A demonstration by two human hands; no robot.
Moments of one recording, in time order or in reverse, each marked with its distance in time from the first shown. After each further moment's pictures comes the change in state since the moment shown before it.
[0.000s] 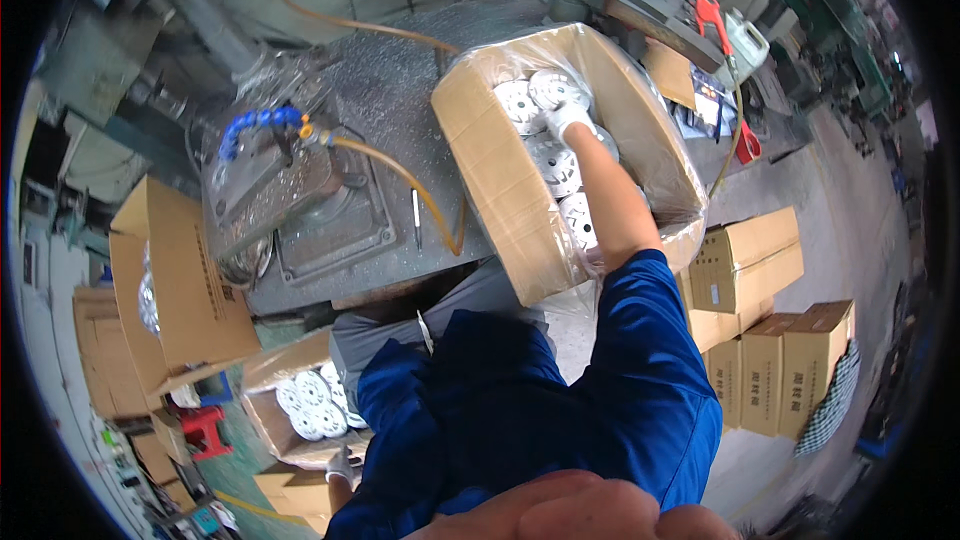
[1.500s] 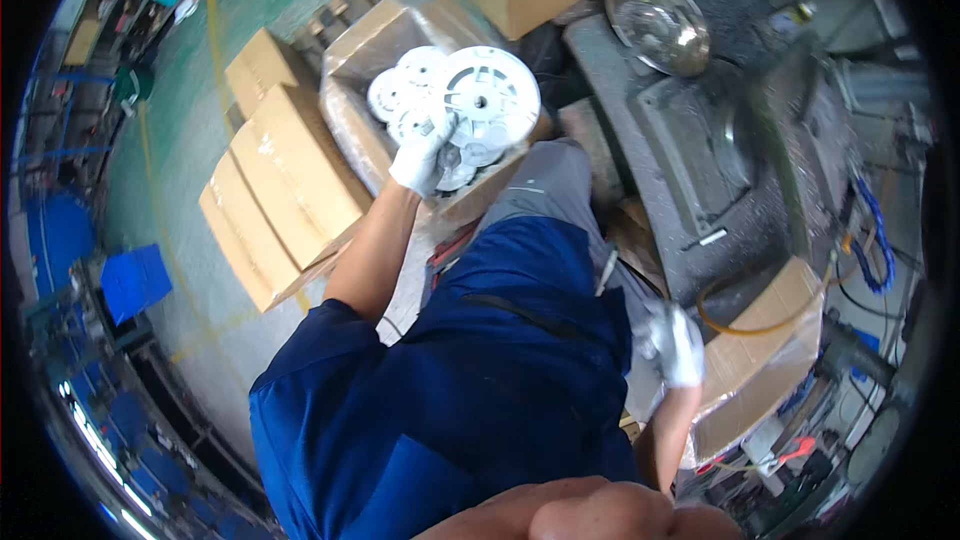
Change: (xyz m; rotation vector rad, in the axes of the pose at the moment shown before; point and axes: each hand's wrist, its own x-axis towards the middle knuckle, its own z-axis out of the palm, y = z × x) left_hand -0.179 0.169 0.065 -1.404 -0.121 0.756; right_hand -0.329 -0.159 0.049 0.410 -1.240 0.023
